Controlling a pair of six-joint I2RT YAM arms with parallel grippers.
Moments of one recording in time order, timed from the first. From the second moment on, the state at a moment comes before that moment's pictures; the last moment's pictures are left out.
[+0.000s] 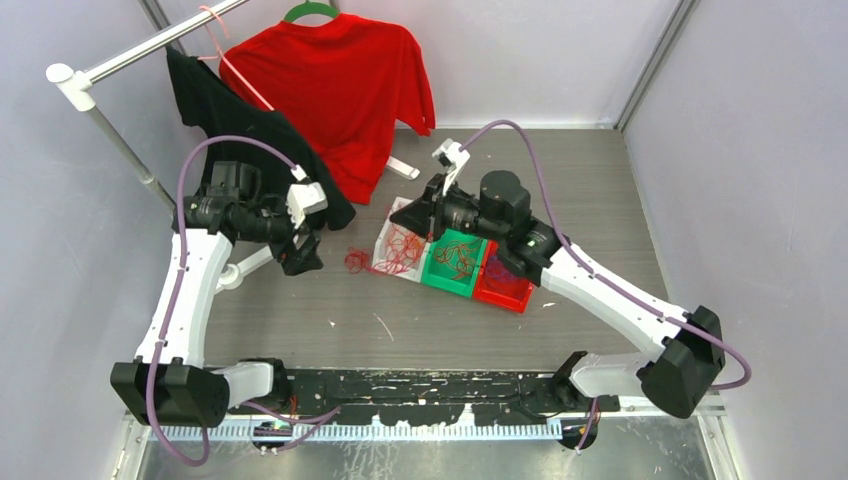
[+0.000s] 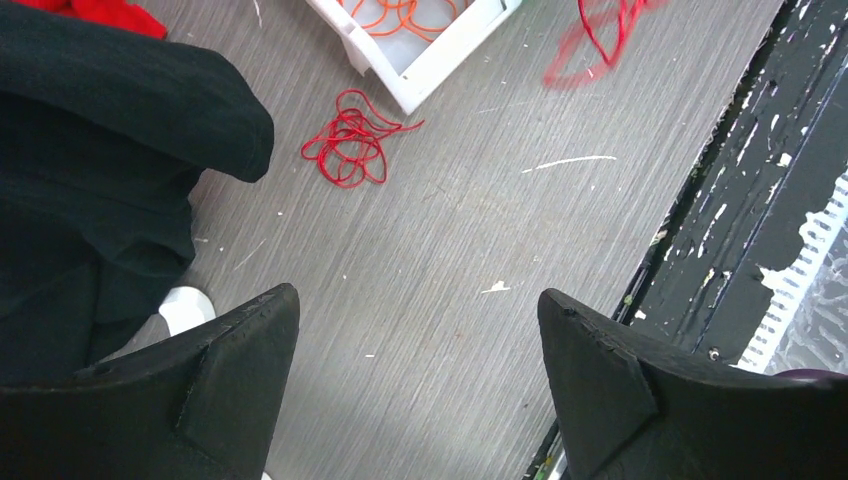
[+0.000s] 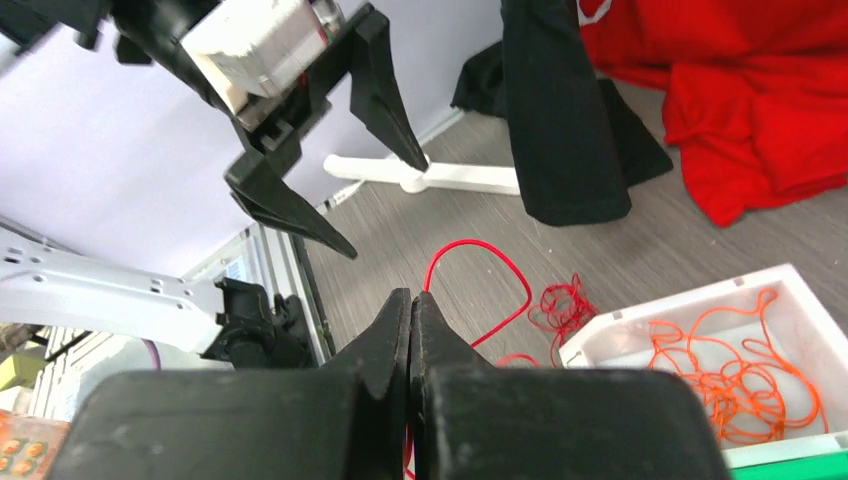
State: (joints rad) left arm -0.03 1.21 1.29 -1.19 0.70 0.89; right arm 0.77 1.27 1.07 0.11 -0.40 0.39
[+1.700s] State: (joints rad) left arm -0.10 1.36 1.25 -0.99 0.57 0.67; right arm 0.60 1.62 1.20 -0.31 0.24 0.17
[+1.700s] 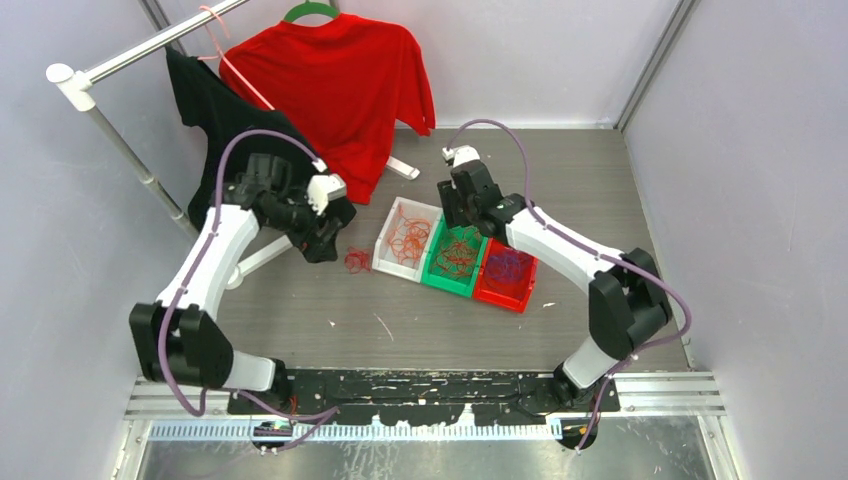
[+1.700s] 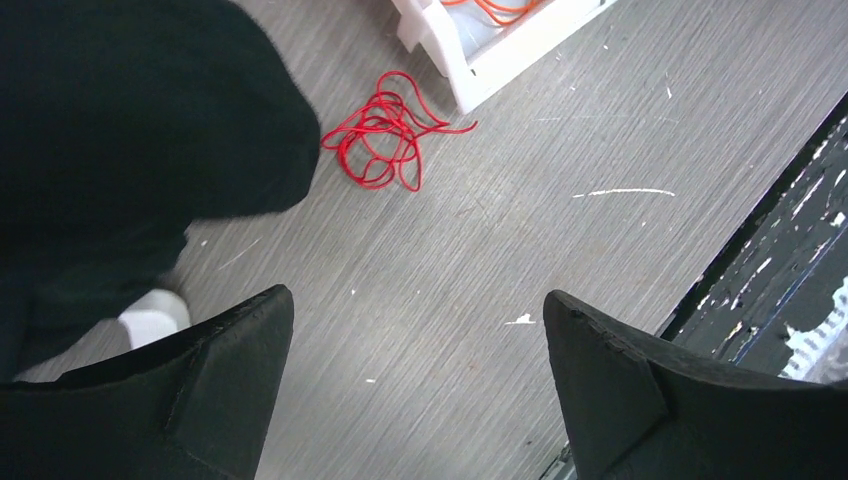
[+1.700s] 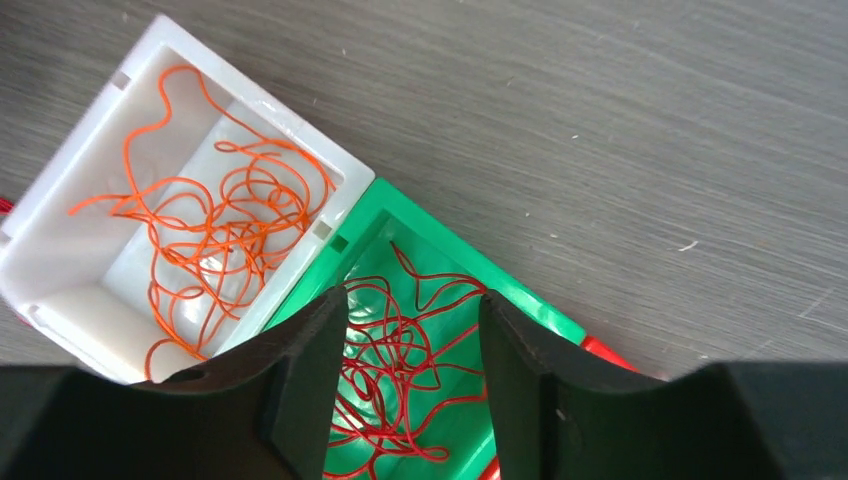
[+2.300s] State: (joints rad) left arm -0.19 1.82 1.28 -0.82 0.49 0.77; right arm 0.60 1.27 1.13 -0.16 0.14 0.30
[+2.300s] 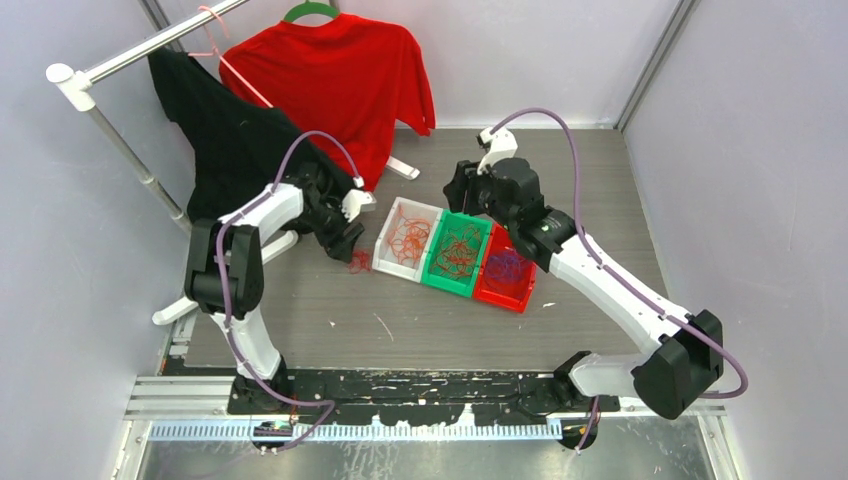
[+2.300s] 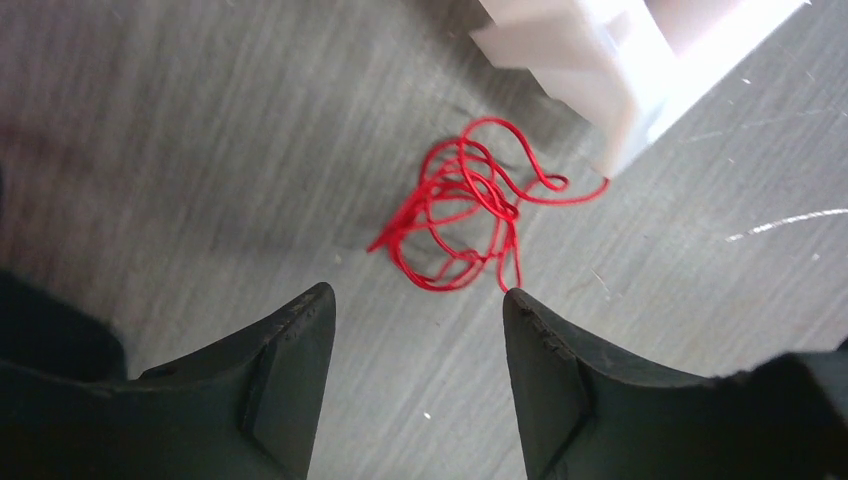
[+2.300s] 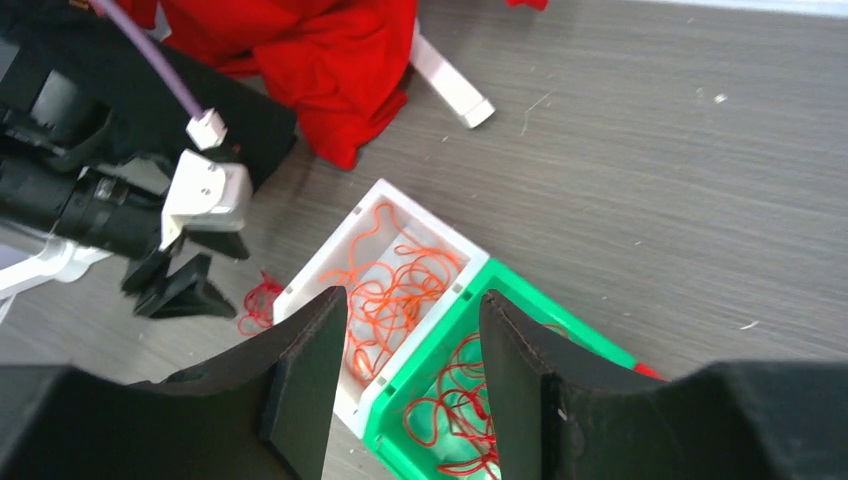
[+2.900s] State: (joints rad) left arm -0.23 1.91 1.34 -0.81 0.52 0.83; right arm 0.60 1.24 1.03 -0.14 0.01 0.37
